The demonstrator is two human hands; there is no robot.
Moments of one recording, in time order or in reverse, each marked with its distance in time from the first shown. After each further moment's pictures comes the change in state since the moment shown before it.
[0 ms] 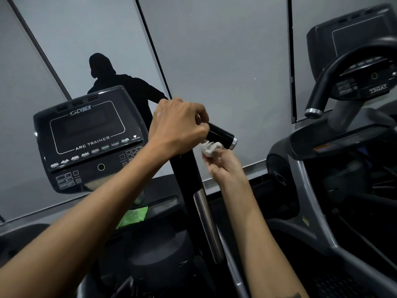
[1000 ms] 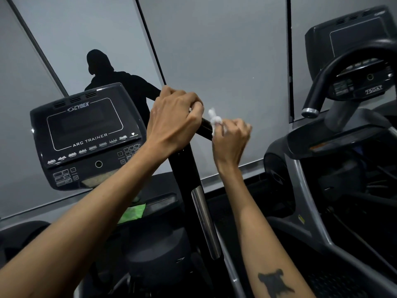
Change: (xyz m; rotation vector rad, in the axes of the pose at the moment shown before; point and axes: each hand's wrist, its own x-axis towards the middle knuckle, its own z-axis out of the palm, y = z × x) left_hand -0.001 -0.002 0.004 -0.134 0.097 -0.078; right_hand 0.029 -0.011 -0.002 -1.312 0.424 -1.339
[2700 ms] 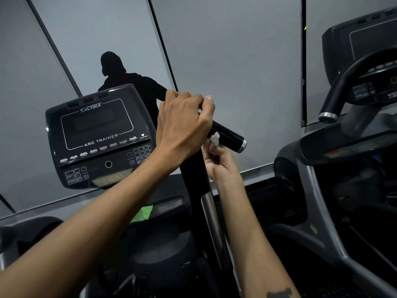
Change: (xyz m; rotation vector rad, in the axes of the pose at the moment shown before) left_hand -0.001 -0.003 0.009 0.053 0.106 -0.074; right_hand -0.026 -0.003 0.010 1.599 -0.215 1.584
